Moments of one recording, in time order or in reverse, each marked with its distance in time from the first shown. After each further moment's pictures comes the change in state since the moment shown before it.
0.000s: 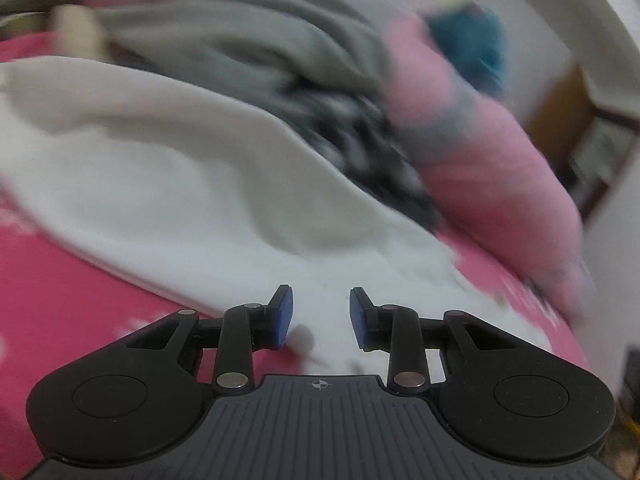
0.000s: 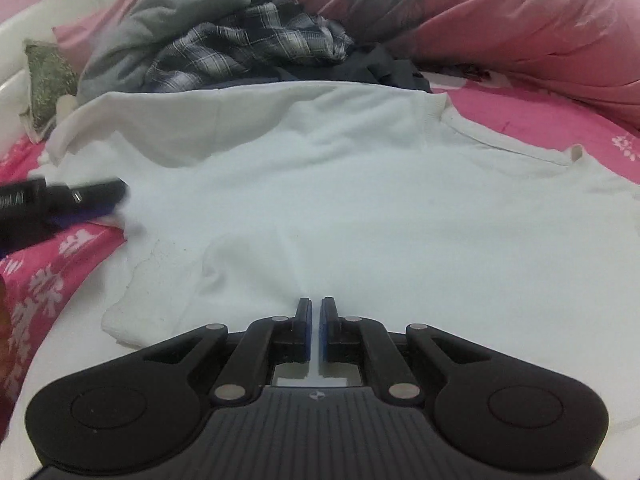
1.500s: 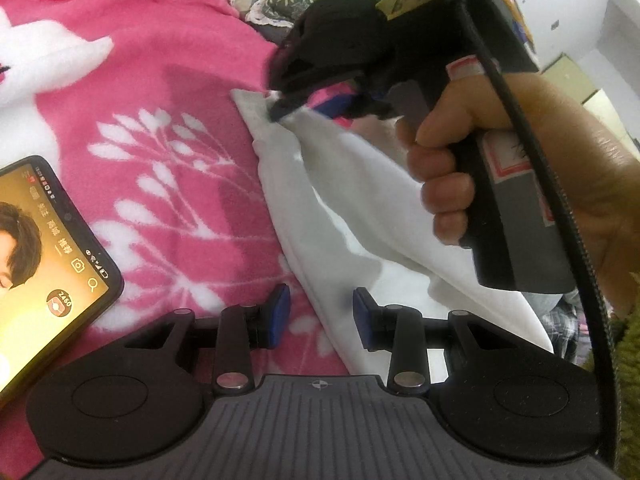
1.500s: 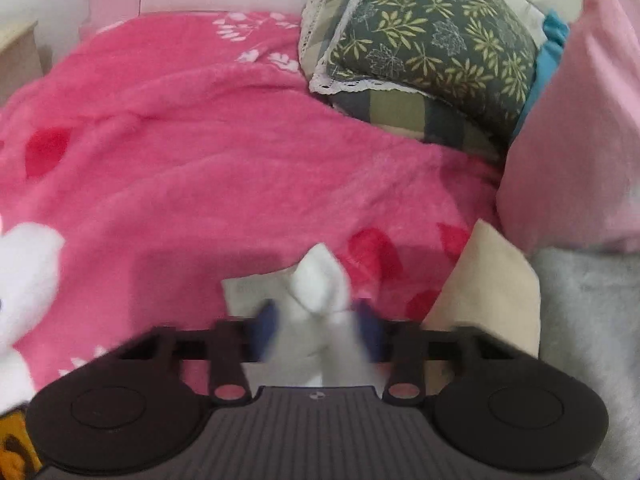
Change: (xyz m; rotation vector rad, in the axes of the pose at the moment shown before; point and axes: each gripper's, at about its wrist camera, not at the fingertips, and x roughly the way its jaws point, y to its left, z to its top) left arm -0.043 0.117 0.028 -0.479 -0.234 0.383; right arm 0.170 0.458 0.162 -0.921 0.059 0.307
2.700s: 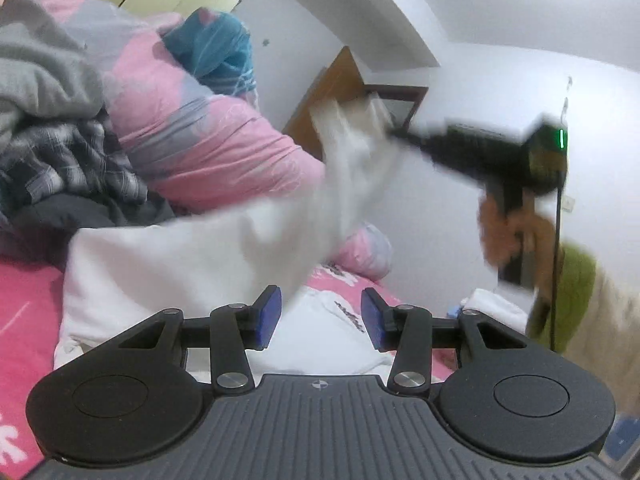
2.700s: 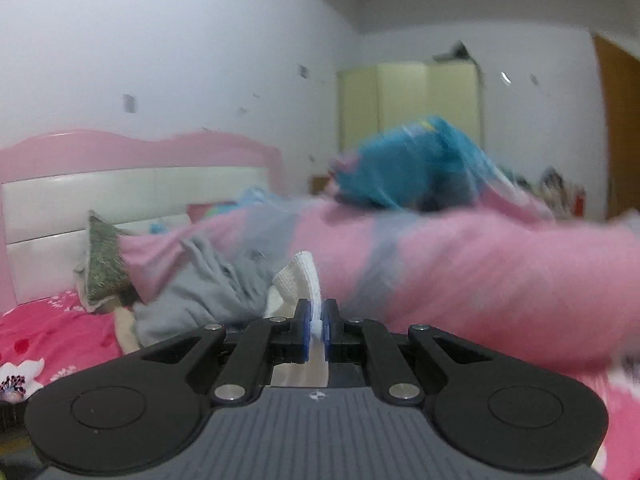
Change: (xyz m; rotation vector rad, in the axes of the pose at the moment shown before) left arm -0.079 -0.129 -0.127 0.654 0.335 -1.113; right arm -0.453 -0.116 -0.451 0.687 -0.645 -0.522
